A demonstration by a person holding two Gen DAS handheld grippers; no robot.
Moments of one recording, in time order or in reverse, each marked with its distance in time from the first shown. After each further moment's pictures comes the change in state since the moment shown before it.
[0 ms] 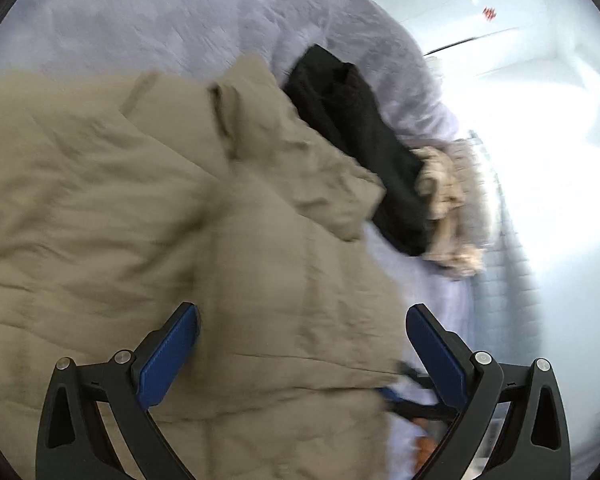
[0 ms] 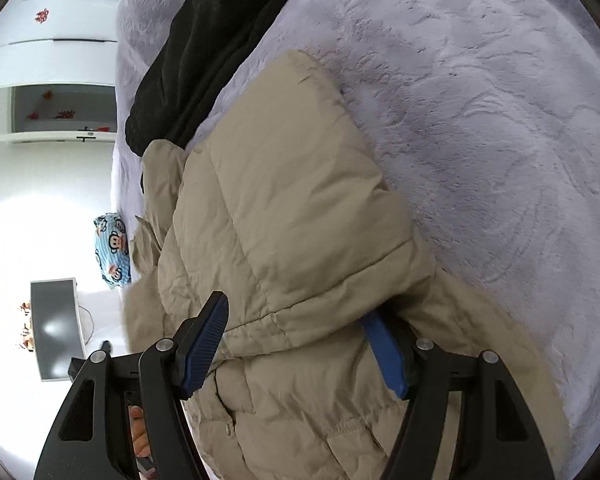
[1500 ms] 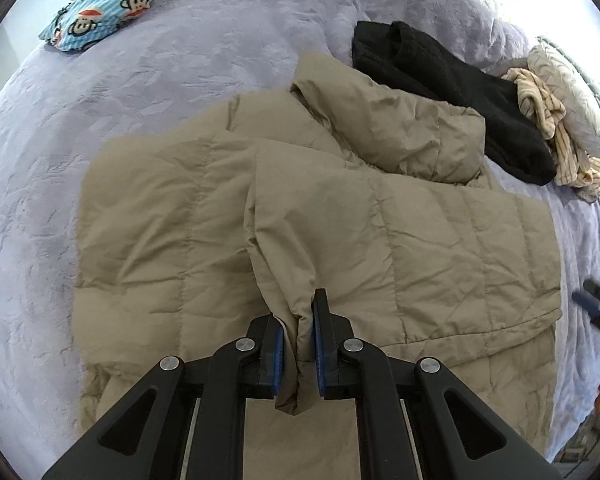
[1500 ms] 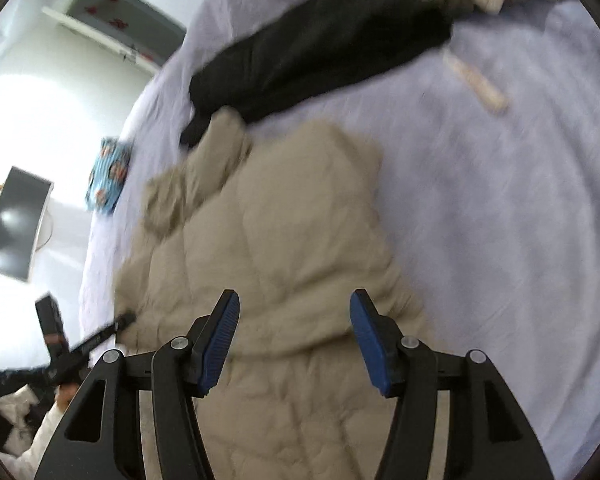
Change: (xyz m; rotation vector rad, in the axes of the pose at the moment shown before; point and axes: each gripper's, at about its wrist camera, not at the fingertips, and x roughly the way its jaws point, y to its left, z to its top) left arm -0.021 -0.016 -0.032 0.334 0.006 0.621; right arm -0.029 0.079 0.019 -0.427 -0.076 -0.143
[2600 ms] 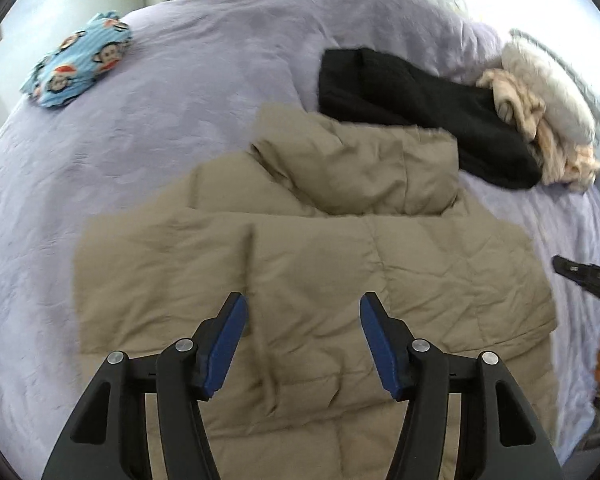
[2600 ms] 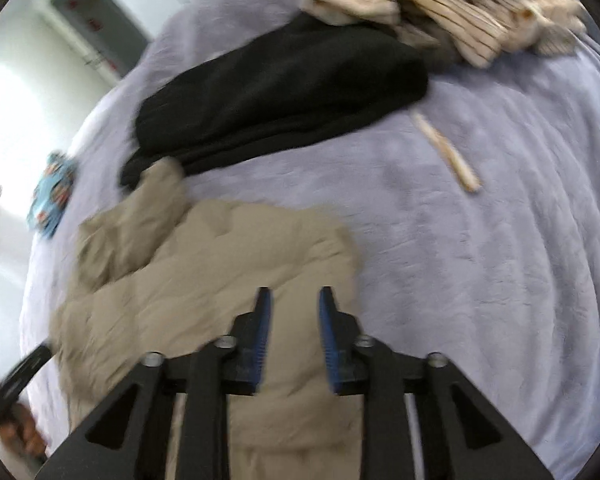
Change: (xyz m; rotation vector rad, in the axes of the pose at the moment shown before) left arm -0.009 -0.031 0.027 0.124 -0.080 0.008; right arm 0.020 0.006 0.034 -0.086 -0.057 -0.193
